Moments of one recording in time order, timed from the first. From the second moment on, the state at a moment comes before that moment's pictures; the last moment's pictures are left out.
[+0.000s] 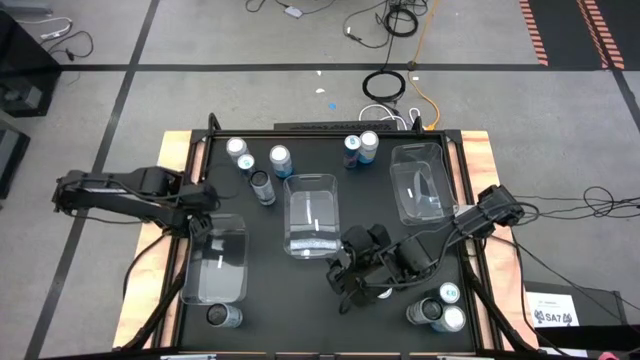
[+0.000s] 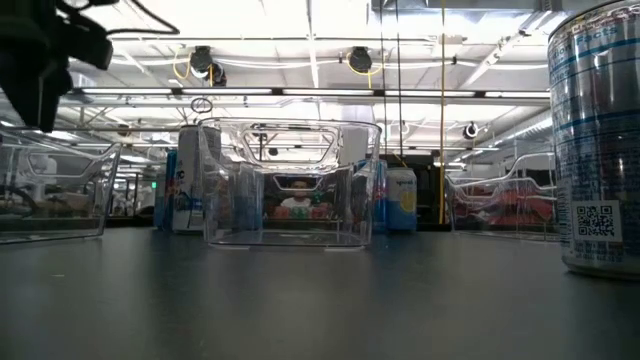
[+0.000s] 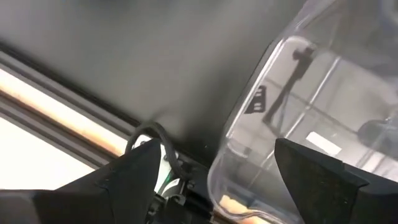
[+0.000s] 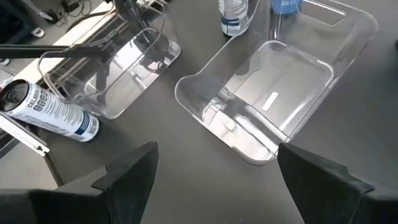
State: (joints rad) left arm -0.03 0.78 0.81 -1.49 -0.11 -0.54; right arm 0.51 1.84 1.85 -1.08 0.63 1.24
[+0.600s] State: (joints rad) left arm -0.03 0.82 0.78 -1.33 -0.11 -0.18; right arm 0.51 1.84 1.85 -1.11 0.63 1.22
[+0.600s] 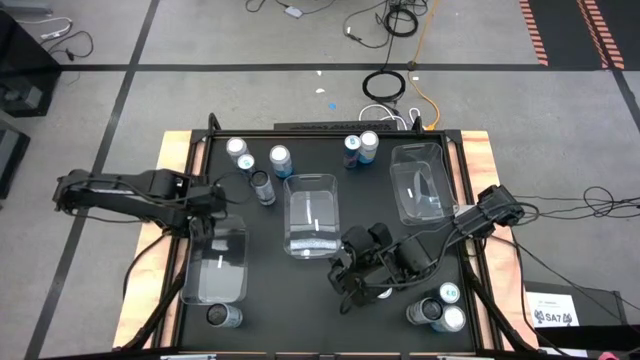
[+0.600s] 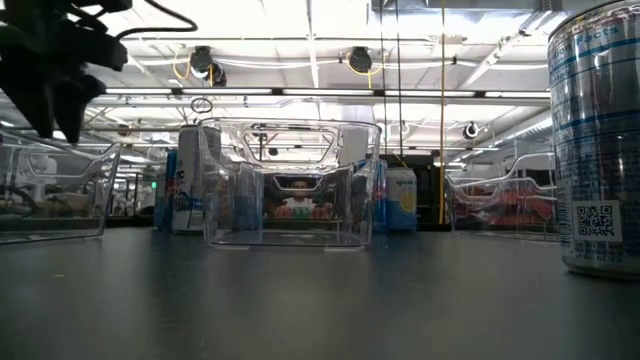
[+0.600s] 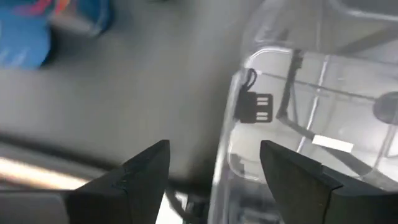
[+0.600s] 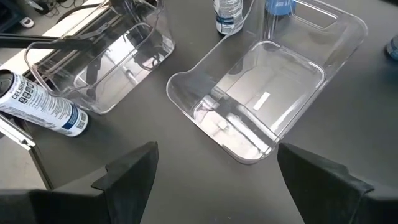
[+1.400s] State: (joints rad) left arm -0.03 1.12 0.78 -1.23 -0.11 -0.18; right arm 0.51 1.84 1.85 -1.14 0.62 1.19
